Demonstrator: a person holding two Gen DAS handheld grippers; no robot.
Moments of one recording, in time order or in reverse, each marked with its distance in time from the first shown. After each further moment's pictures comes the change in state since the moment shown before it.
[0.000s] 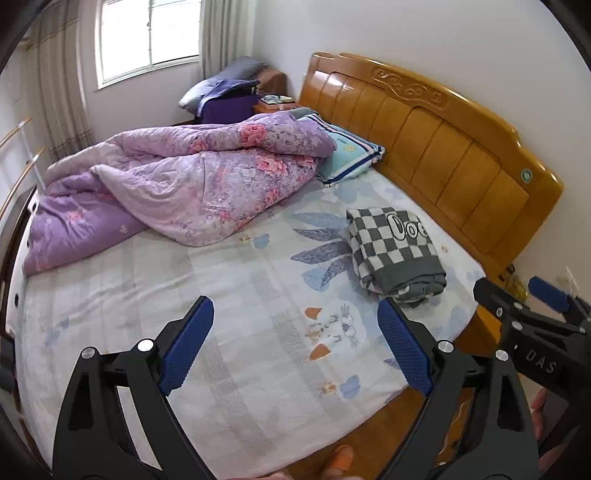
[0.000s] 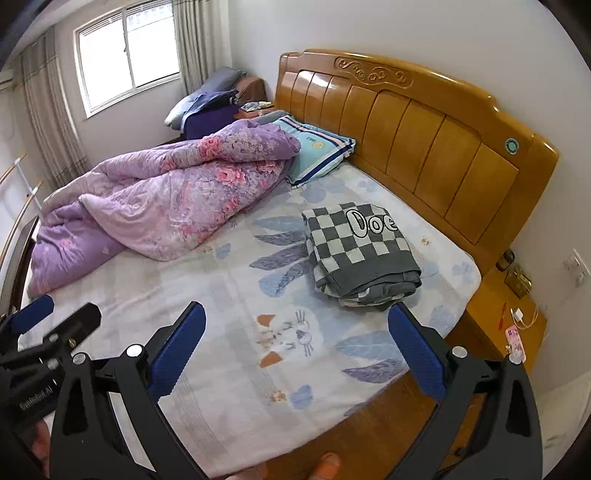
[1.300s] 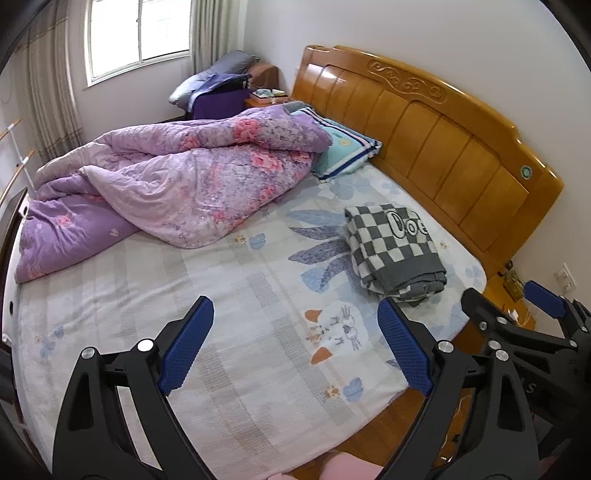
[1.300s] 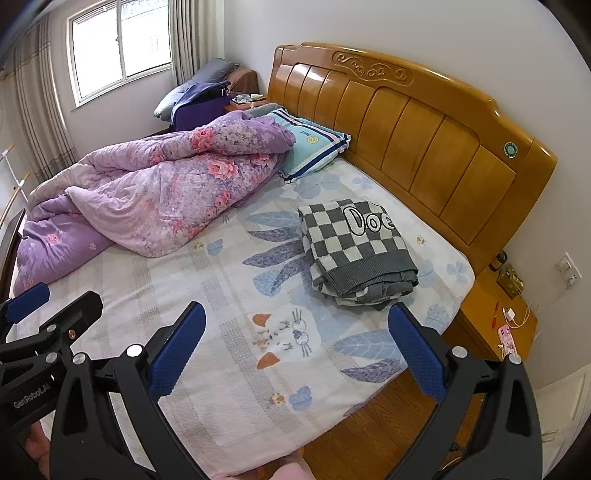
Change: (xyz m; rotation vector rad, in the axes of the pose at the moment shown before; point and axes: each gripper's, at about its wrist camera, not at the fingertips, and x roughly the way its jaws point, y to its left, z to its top) left arm 0.030 0.007 0.022 -0.006 0.027 -0.037; right arm 0.016 0.032 0.007 -0.019 0.025 -0.060
